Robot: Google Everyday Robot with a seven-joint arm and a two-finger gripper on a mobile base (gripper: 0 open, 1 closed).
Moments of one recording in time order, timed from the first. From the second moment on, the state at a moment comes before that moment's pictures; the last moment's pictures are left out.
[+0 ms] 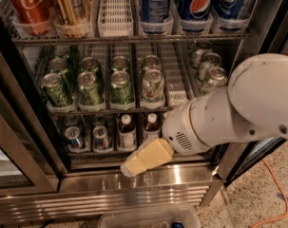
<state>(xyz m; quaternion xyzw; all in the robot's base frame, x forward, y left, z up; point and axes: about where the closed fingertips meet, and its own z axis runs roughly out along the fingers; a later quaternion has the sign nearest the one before) 0.413 -0.021 0.861 -0.43 0.83 0.21 0.30</state>
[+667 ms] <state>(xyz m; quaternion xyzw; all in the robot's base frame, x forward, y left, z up) 0.401 0.042 0.823 -0.36 0.83 0.26 0.34</state>
